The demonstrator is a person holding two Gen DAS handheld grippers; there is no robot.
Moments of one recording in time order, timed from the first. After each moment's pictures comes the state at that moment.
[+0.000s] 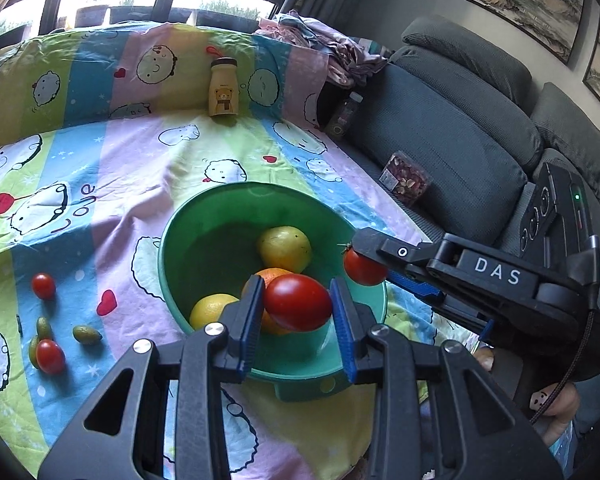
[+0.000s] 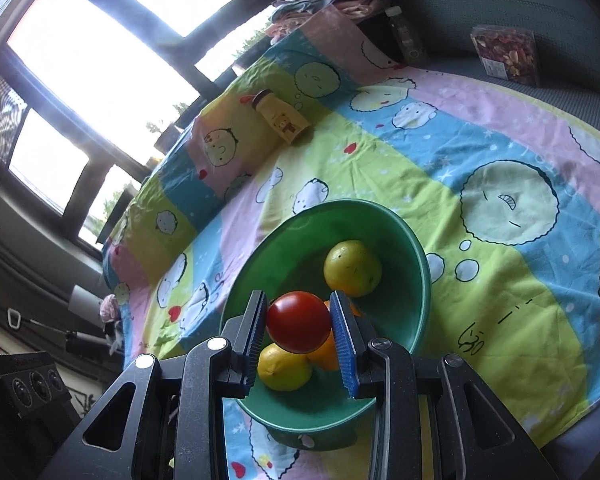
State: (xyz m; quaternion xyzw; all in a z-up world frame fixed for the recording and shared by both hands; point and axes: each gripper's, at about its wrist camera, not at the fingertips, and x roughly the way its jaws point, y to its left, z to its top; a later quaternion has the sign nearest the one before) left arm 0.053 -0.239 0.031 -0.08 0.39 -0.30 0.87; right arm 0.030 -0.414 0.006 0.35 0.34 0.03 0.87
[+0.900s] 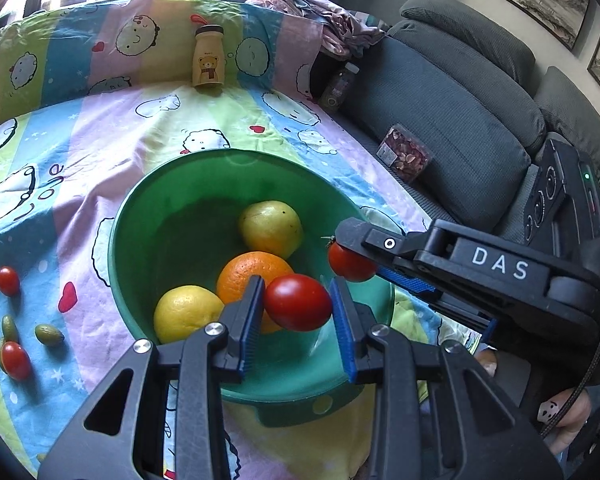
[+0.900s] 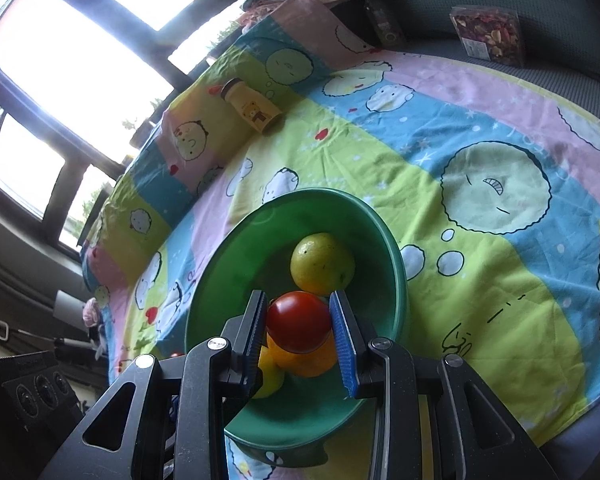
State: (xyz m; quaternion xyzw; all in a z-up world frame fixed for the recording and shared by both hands) left arm 0.073 -0.266 0.004 -0.07 0.42 -0.32 0.85; right arm 0.043 -0.423 -0.014 0.36 0.37 0.00 0.86
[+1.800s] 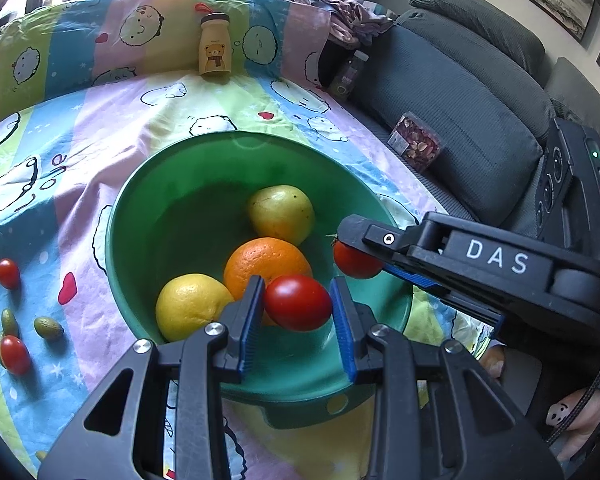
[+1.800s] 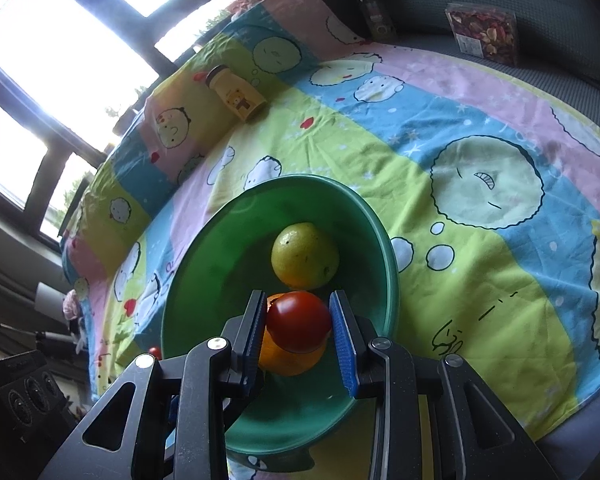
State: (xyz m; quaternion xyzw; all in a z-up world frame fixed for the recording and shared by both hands) left arm 0.074 -0.269 -0.007 -0.06 0.44 -0.30 0.84; right arm 0.050 -0.419 -0.022 0.34 0.40 -0.02 0.85
